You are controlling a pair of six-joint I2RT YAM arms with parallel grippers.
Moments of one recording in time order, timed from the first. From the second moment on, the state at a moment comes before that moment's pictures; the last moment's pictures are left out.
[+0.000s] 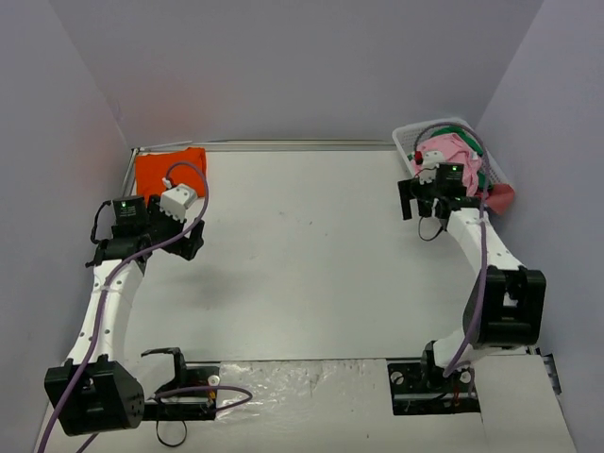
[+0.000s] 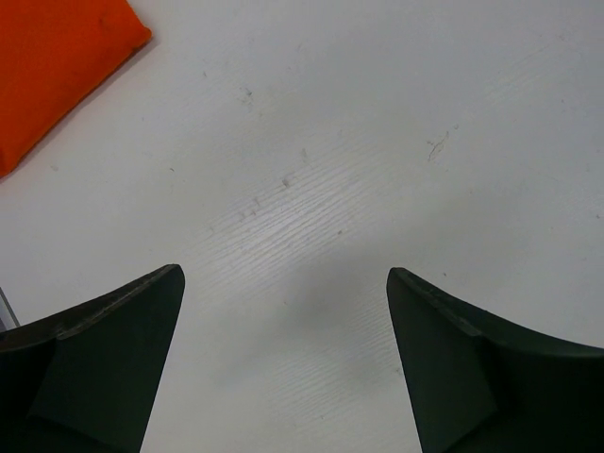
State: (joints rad) left arm 0.12 1.08 0.94 -0.58 0.46 0.46; right arm -0.08 1.45 1.04 -0.30 -0.08 -0.23
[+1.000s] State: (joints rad) left arm 0.12 1.15 0.94 -0.59 0.43 0.49; right arm -0.08 2.44 2.01 -0.20 0.39 -0.21
